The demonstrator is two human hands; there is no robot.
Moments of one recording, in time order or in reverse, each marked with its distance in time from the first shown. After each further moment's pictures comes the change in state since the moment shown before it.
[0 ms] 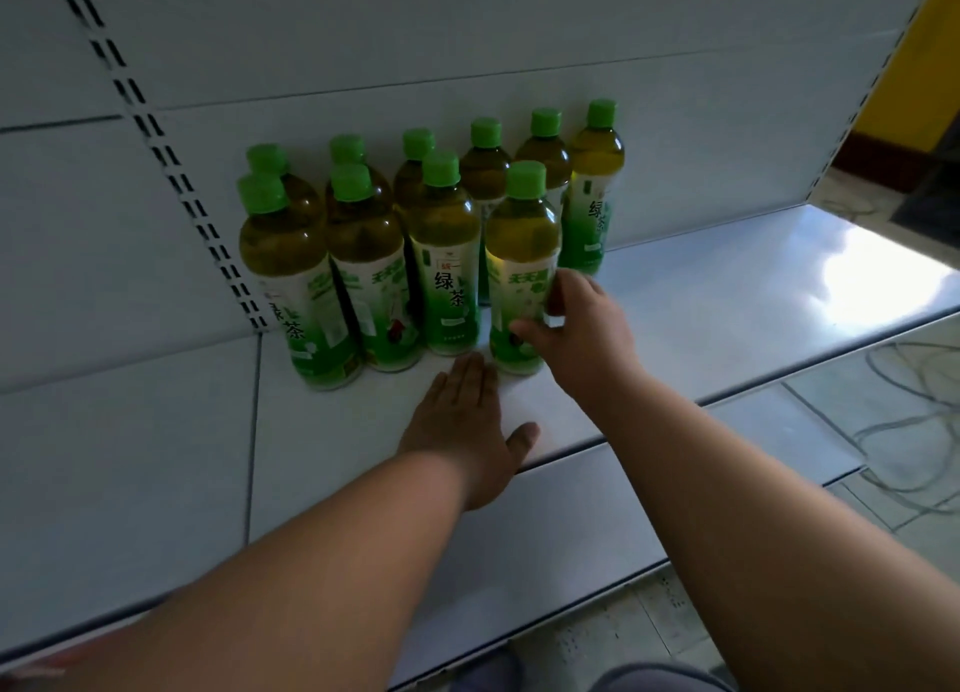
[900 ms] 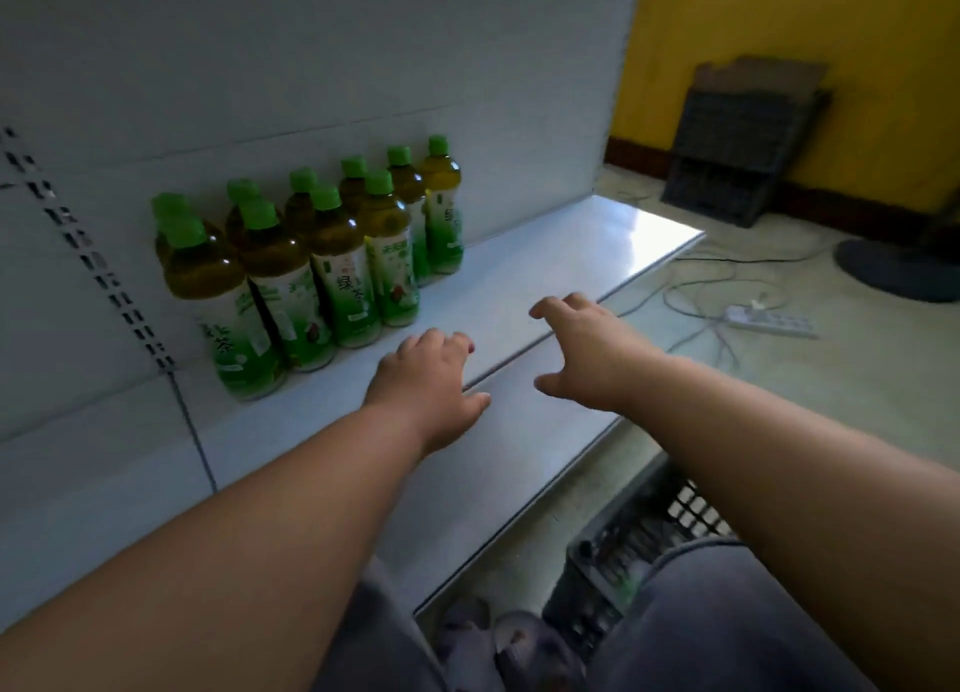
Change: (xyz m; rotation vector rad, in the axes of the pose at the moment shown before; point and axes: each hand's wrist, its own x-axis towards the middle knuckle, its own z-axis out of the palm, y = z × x) left_hand -0.091 0.035 -0.065 -0.073 0.176 0.336; right_hand -0.150 -0.039 -0.122 -0.572 -0.211 0.204
